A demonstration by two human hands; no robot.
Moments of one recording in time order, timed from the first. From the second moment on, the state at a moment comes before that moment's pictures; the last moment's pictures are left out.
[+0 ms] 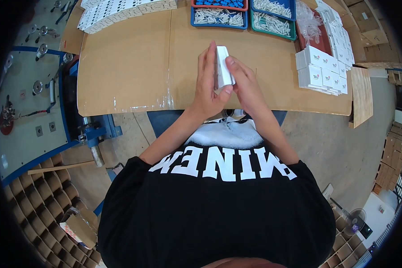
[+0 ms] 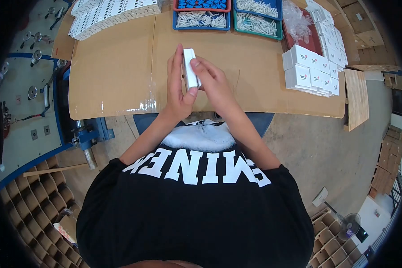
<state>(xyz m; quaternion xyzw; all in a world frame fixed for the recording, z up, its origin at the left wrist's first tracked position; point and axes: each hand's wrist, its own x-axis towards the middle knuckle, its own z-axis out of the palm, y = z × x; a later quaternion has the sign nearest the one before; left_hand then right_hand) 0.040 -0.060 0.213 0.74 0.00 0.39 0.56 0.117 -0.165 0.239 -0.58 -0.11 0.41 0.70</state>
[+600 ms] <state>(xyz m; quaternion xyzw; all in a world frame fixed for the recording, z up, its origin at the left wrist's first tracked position) 0.040 -0.052 0.204 0.76 0.01 0.43 0.49 0.083 -0.153 0.237 -0.62 -0.23 0.27 0.71</state>
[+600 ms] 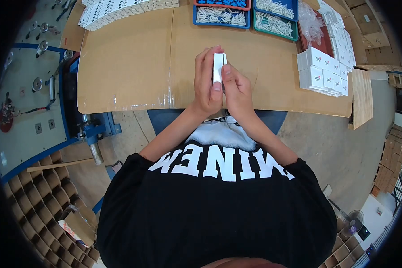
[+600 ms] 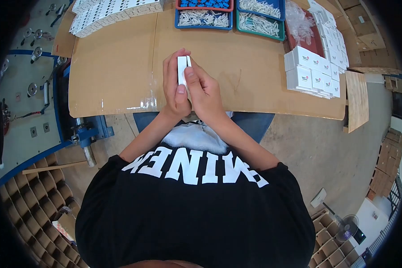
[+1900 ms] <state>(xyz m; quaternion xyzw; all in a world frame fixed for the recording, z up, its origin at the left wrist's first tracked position) 0.041 -0.053 0.203 0.71 0.06 0.43 0.56 0.081 -0.158 0.254 -0.64 -0.25 0.32 0.65</state>
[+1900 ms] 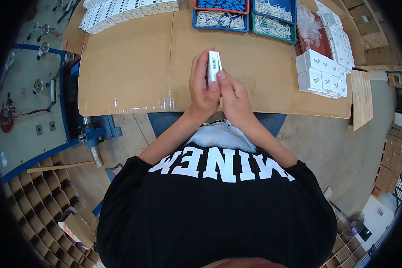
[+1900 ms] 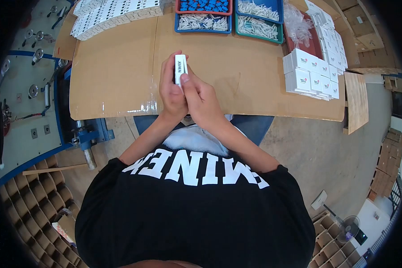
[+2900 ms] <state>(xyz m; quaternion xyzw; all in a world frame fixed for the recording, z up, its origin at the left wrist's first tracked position) 0.034 -0.045 0.215 0.46 0.19 0.20 0.85 0.116 -0.175 0.254 -0.79 -0.46 0.06 0.41</state>
